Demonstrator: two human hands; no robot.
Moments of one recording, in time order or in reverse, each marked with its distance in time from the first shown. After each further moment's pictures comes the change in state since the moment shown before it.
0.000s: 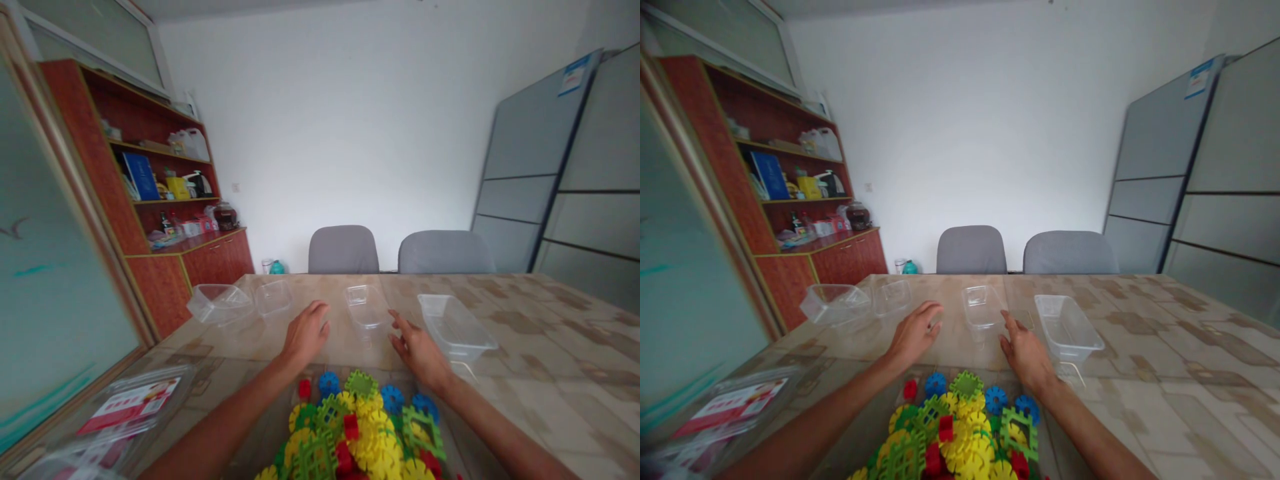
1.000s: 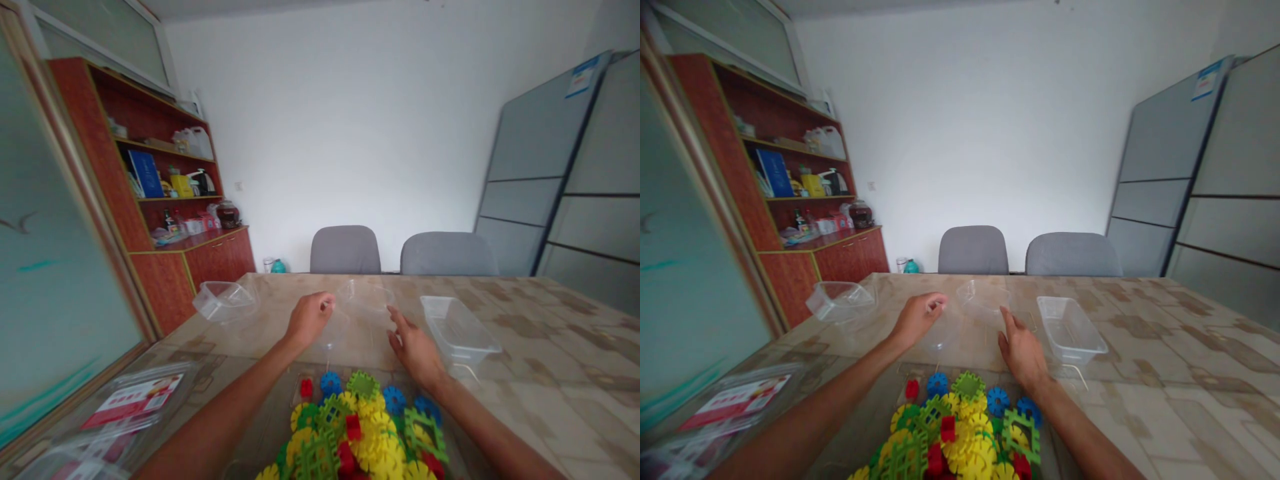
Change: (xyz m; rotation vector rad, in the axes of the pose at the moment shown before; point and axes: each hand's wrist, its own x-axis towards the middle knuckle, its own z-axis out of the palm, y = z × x) left_hand 0.027 -0.012 -0.008 -0.152 -0.078 -0.111; right_hand 0.012 -0.001 0.014 0.011 0.045 0.041
